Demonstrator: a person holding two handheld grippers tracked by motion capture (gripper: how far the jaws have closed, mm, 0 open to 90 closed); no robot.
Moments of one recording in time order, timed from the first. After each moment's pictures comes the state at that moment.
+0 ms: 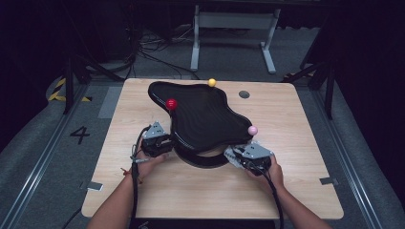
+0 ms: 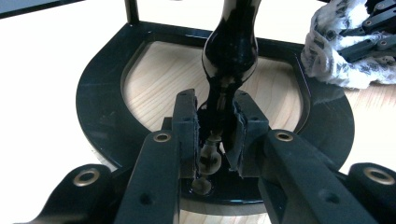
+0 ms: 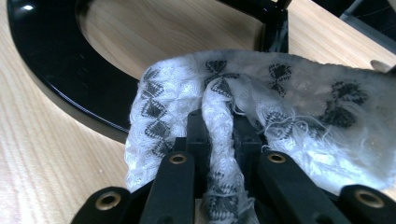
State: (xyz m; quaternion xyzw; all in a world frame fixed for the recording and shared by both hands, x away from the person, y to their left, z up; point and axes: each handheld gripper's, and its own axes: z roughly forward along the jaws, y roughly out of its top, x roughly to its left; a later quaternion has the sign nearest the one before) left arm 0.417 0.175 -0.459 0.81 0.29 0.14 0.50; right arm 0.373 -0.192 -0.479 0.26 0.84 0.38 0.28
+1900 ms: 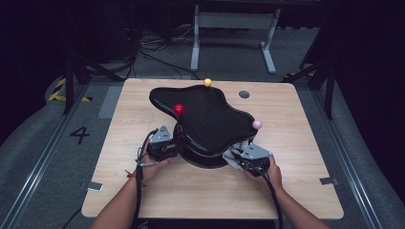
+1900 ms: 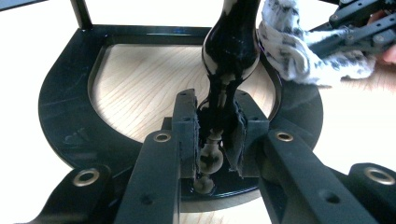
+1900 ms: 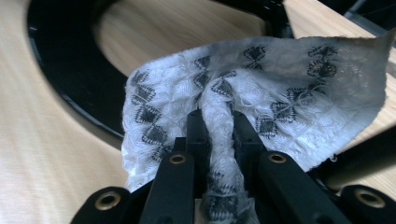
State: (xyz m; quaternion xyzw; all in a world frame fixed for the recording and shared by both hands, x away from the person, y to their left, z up) left arm 0.407 0.157 -0.459 0.82 0.26 0.12 0.50; right arm 0.372 -0.189 -0.479 0.27 0.84 0.39 0.28
